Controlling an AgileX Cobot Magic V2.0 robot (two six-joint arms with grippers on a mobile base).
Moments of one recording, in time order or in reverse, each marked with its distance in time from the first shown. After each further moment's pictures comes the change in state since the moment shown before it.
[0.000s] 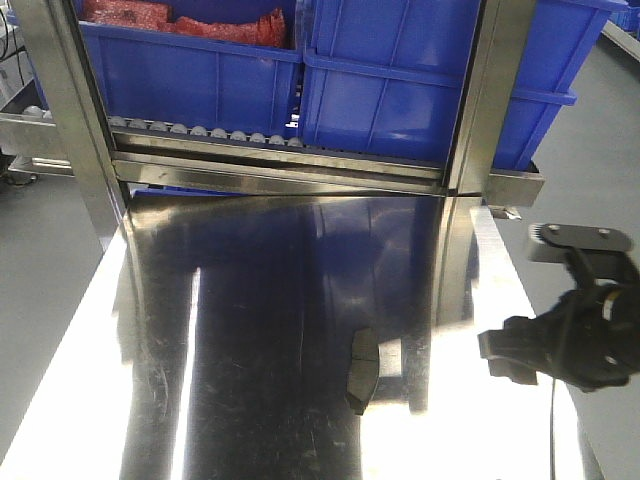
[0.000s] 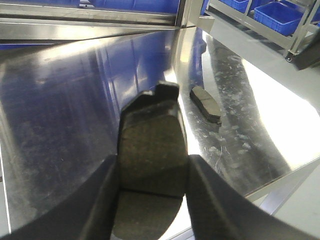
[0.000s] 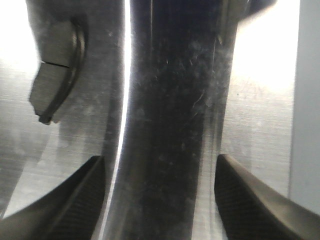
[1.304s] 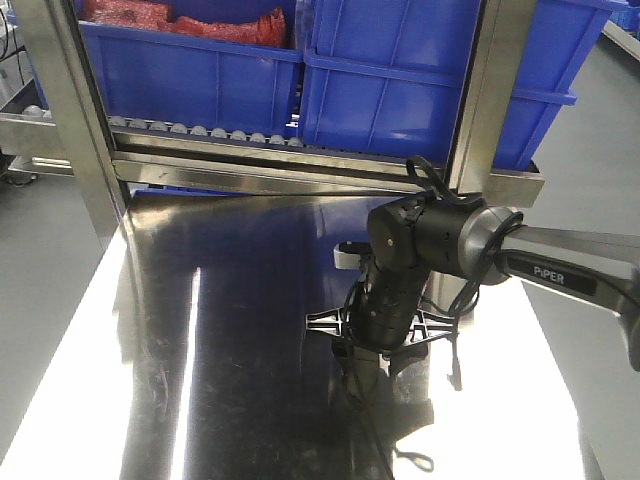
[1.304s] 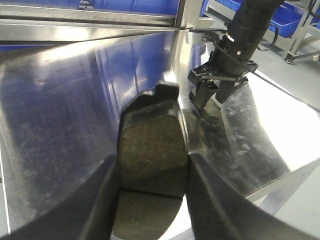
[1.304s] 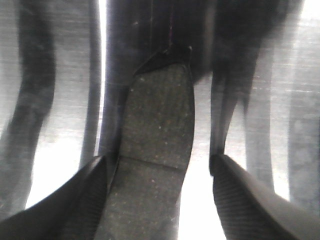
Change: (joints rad) left arm 0.000 -0.006 0.000 -0.002 0.000 0.000; right arm 0.303 0.740 -0.599 -0.083 0.183 0.367
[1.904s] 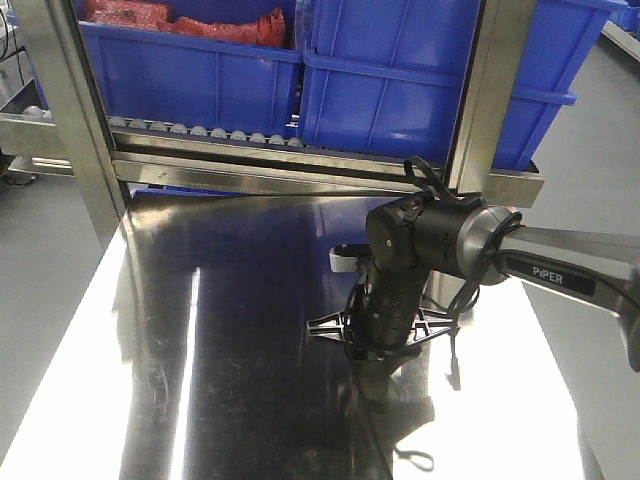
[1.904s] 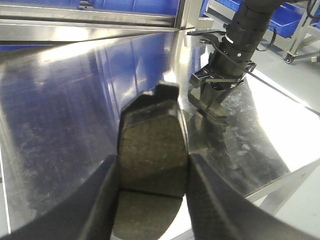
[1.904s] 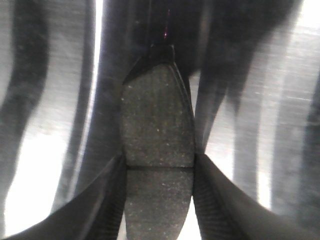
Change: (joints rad) left arm 0.000 0.000 0.000 0.000 0.000 0.000; right arm 0.002 0.000 -0.003 -0.022 0.020 -0.070
